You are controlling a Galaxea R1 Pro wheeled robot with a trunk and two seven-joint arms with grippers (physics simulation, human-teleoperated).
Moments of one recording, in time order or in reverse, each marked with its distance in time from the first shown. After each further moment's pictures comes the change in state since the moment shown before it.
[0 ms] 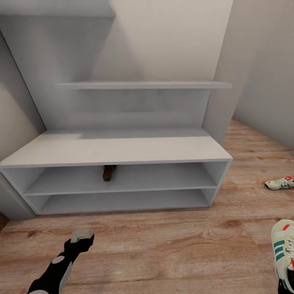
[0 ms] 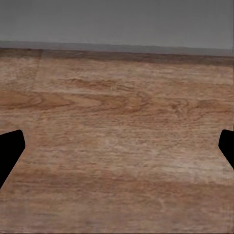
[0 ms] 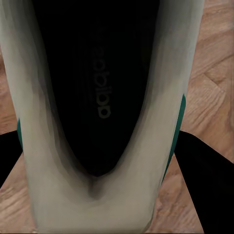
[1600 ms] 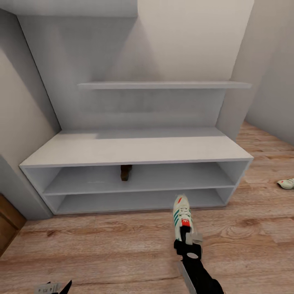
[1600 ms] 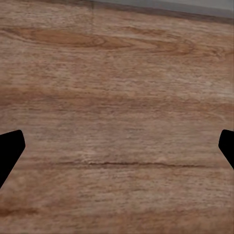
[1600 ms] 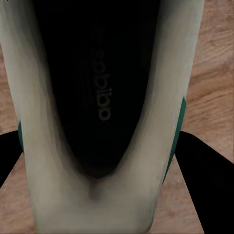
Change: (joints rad) left arm 0.331 0.163 -0.003 0.024 0.292 -0.285 -0.390; right arm -0.095 0.559 0.245 -0.559 0.310 0.806 -0.307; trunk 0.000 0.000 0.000
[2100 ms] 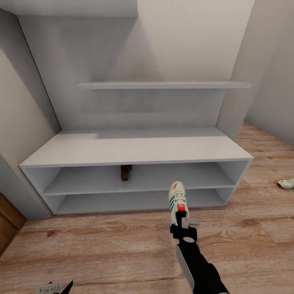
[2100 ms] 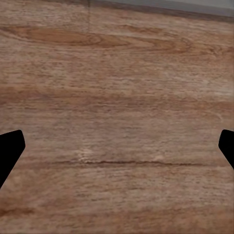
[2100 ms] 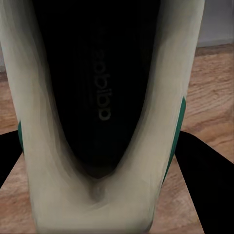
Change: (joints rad) left arm 0.000 -0.004 -0.007 0.001 -0.001 0.000 0.000; right arm -0.028 0.003 0.076 -0.167 -0.004 0.112 -0.017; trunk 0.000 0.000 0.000
